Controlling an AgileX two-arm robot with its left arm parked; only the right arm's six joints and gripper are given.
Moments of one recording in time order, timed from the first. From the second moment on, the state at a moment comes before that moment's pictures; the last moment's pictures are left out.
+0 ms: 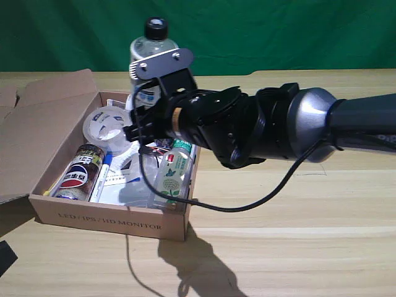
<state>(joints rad) 0.78 1.84 -1.28 -1.72 0.19 1.80</state>
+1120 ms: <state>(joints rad) 0.79 1.54 -1.32 -1.73 0.34 1.64</state>
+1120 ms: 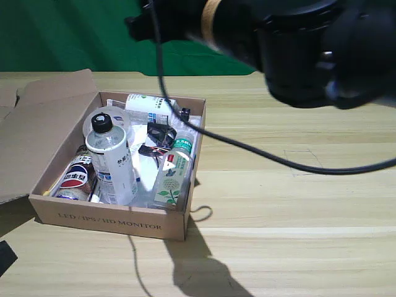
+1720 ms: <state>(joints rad) 0.32 0.80 -0.82 -1.60 0.42 1.38</state>
